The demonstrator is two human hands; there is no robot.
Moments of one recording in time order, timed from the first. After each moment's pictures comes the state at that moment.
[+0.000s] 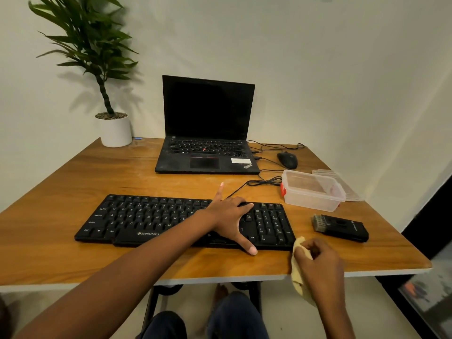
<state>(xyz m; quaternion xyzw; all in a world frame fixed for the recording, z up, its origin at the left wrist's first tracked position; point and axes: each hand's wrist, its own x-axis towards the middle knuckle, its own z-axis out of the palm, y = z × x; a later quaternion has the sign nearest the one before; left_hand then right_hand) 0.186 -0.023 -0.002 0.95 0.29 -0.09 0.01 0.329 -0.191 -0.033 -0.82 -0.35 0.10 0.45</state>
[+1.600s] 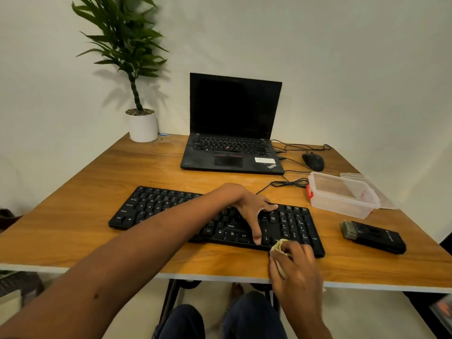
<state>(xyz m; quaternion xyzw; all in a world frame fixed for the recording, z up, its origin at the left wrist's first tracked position) 0.184 0.004 0.031 0.91 0.29 -0.24 0.14 0.263 -0.172 -0.066 -0.65 -0.65 -0.20 0.34</state>
